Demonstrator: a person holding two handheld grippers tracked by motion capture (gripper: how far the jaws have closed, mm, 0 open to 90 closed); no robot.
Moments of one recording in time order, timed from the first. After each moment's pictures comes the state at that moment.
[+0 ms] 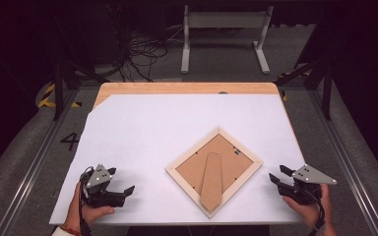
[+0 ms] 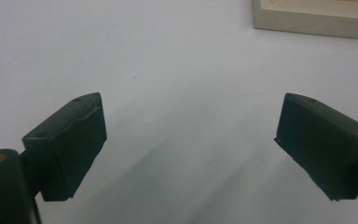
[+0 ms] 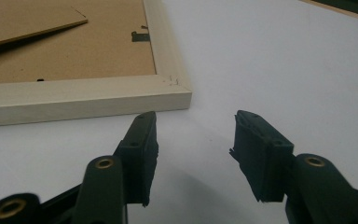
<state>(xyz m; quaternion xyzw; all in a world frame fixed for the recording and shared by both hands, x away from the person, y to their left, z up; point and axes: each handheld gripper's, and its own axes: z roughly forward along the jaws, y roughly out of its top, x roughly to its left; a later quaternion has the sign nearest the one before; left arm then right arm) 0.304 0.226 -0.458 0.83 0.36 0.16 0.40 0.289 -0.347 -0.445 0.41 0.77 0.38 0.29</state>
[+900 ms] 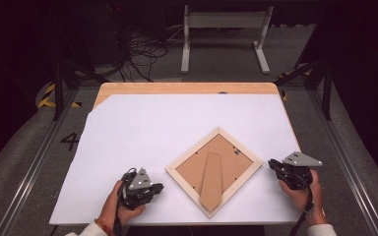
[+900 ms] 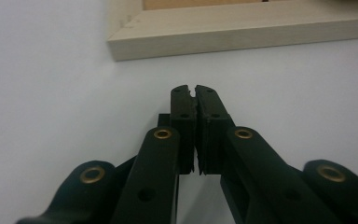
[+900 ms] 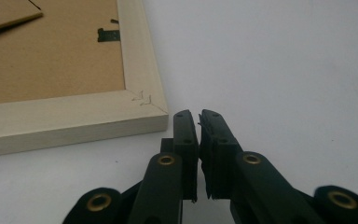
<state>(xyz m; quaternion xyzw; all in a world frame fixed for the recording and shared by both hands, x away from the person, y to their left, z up) 0.309 0.131 -0.461 0.89 0.25 0.09 0.37 0.330 -0.338 -0.445 0.44 0.78 0.34 0.28</state>
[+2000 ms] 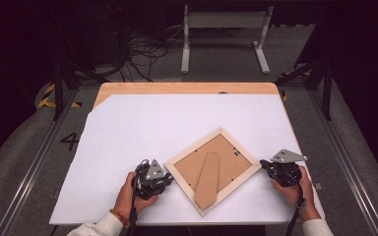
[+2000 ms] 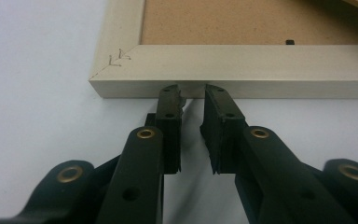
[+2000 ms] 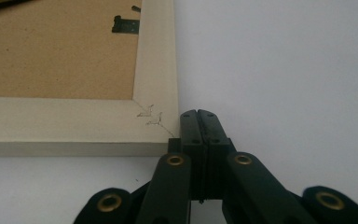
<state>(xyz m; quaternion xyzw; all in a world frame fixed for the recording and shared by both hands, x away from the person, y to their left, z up) 0.335 0.110 -0.463 0.88 0.28 0.12 0.36 0.344 -0.320 -0.454 0.41 0.81 0.33 0.25</state>
